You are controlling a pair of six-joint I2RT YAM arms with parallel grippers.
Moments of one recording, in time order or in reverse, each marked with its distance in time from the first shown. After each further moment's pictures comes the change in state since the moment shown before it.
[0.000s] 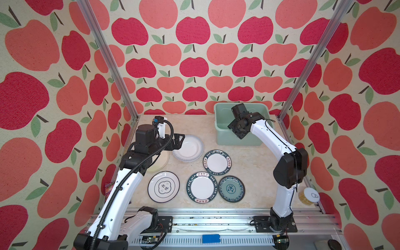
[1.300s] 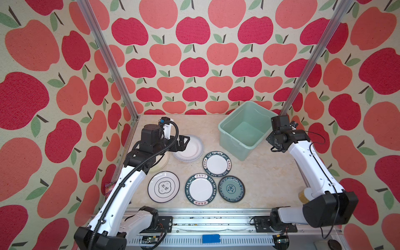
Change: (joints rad) left arm -0.070 0.032 0.000 0.001 0.016 -0.003; right arm -0.304 -0.584 -0.506 -0.043 0.223 -0.339
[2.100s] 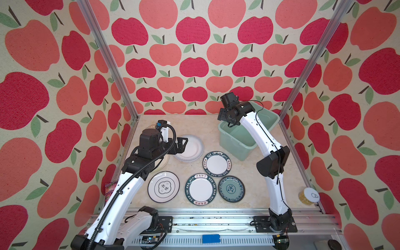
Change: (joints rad) left arm -0.008 -0.080 -0.085 0.035 -0.076 -0.054; right arm 0.406 0.930 1.204 -0.194 -0.077 -0.136
